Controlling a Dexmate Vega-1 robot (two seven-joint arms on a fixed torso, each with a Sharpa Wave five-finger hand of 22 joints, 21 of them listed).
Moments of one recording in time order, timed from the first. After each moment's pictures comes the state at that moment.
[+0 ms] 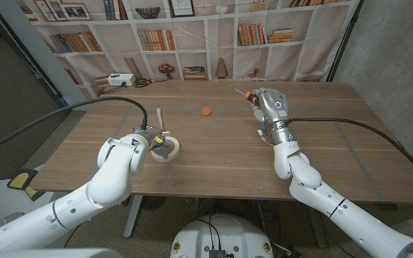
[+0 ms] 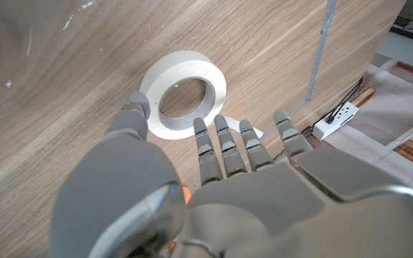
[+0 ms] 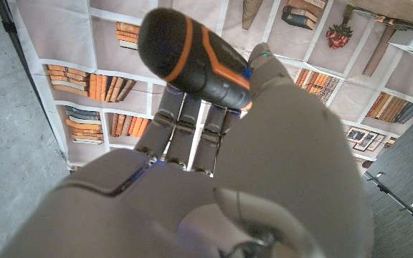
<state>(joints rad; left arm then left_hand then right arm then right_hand) 1.11 0.94 0.54 -2.37 1.38 0.77 -0.92 0.69 -0.11 0.42 -0.14 0.26 0.42 -0.12 0.27 0.21 0.31 -0.08 0.35 0.34 0.19 -0.04 0.24 0.21 0.07 0.19 0.28 0.21 -1.00 -0.57 -0.59 -1.81 -0.98 -0.37 -0.63 1.26 -0.01 0.23 -0.13 0.20 0.85 0.08 0.30 0.30 0.80 0.01 0.65 0.55 0.77 0.08 0.77 1.00 0.69 -0.06 1.04 0.41</state>
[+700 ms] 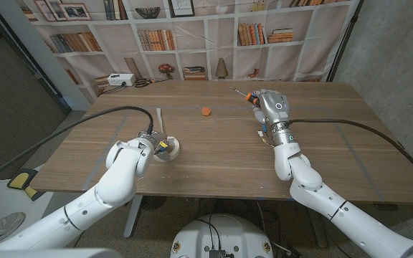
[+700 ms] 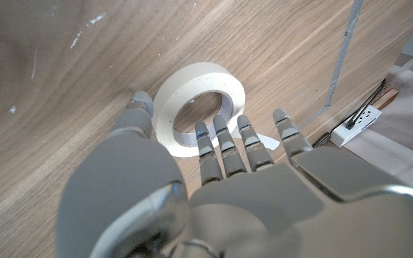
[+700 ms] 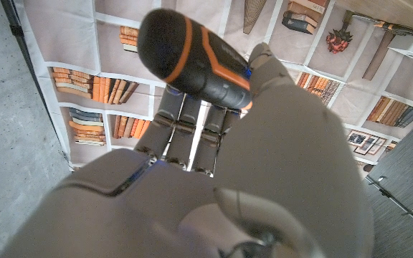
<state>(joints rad) 1.14 0.83 0.50 -2.29 1.40 0.63 -0.90 0.72 -0.09 0.38 -0.14 0.25 0.39 -0.12 0.24 0.21 0.32 -0.10 0.34 0.35 0.25 -0.04 0.26 0.20 0.09 0.19 0.28 0.21 -1.02 -0.57 -0.58 -1.82 -0.99 -0.38 -0.62 1.26 -0.01 0.23 -0.13 0.20 0.86 0.08 0.29 0.31 0.80 0.02 0.65 0.55 0.78 0.08 0.76 1.02 0.67 -0.06 1.06 0.40</state>
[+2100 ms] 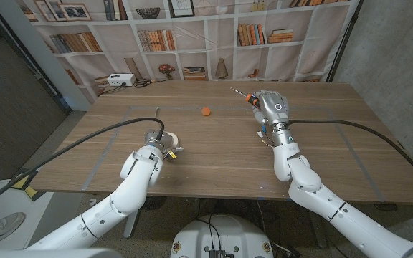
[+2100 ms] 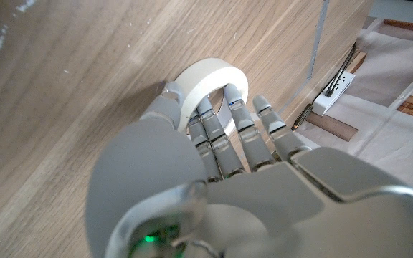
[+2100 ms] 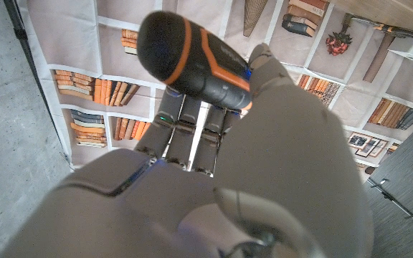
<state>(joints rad) 1.14 0.75 0.56 -2.14 1.61 0.56 -0.83 1.01 0.11 0.42 -0.16 0.18 0.72 -0.12 0.33 0.20 0.71 -0.17 0.40 0.33 0.68 -0.06 0.33 0.17 0.34 0.00 0.40 0.21 -1.03 -0.57 -0.58 -1.83 -1.00 -0.40 -0.61 1.26 -0.01 0.23 -0.13 0.20 0.87 0.08 0.28 0.31 0.80 0.02 0.64 0.55 0.79 0.08 0.74 1.06 0.64 -0.06 1.10 0.37</state>
